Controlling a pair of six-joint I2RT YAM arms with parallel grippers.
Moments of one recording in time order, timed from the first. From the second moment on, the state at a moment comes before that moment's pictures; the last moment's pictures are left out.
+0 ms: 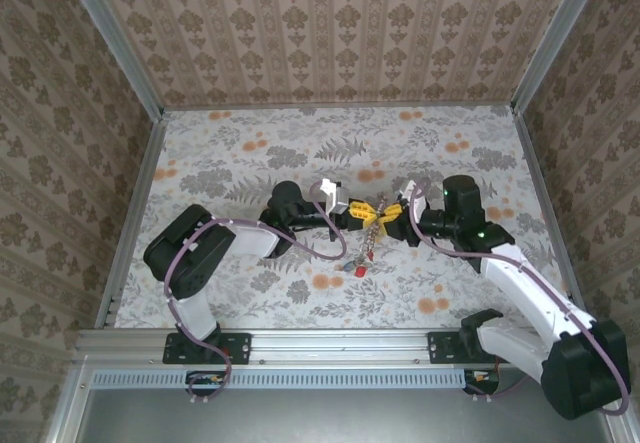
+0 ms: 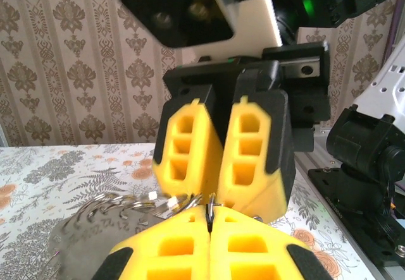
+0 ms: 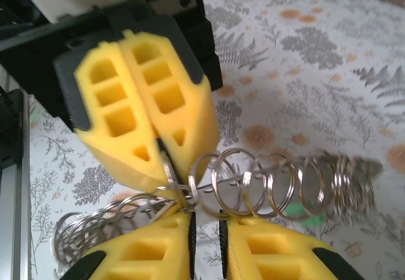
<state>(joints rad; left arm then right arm) -0.78 1.77 0.75 1.15 0.93 -0.07 0.28 0.99 0.63 -0.19 -0.73 -0.28</state>
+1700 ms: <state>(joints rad) -0.79 1.77 0.76 1.15 0.94 -0.10 0.44 0.92 0.46 -0.01 -0.38 -0.41</state>
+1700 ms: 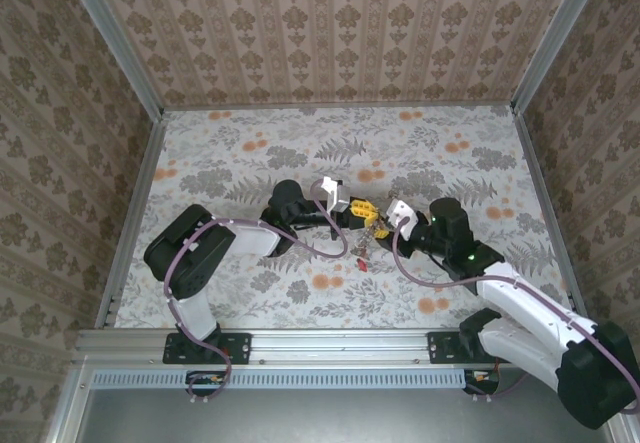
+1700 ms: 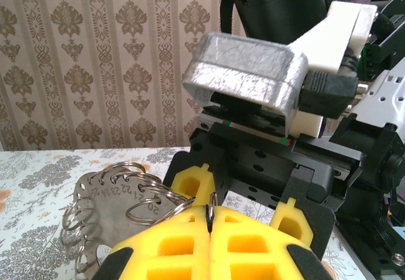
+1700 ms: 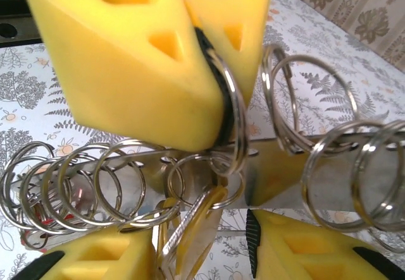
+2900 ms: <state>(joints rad) -0.79 1.77 0.76 1.15 0.93 -0.10 0.39 0.85 0.46 -0.05 -0.48 -0.44</state>
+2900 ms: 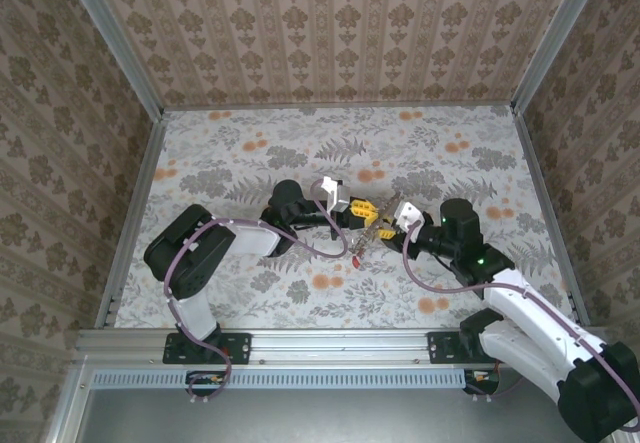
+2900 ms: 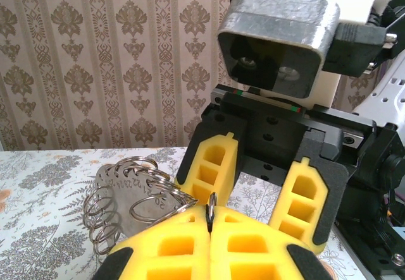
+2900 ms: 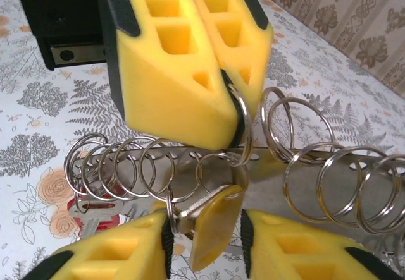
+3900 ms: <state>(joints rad) -0.79 1.77 0.76 1.15 0.93 -0.10 0.39 0.83 0.40 0.04 -0.43 -0.39</state>
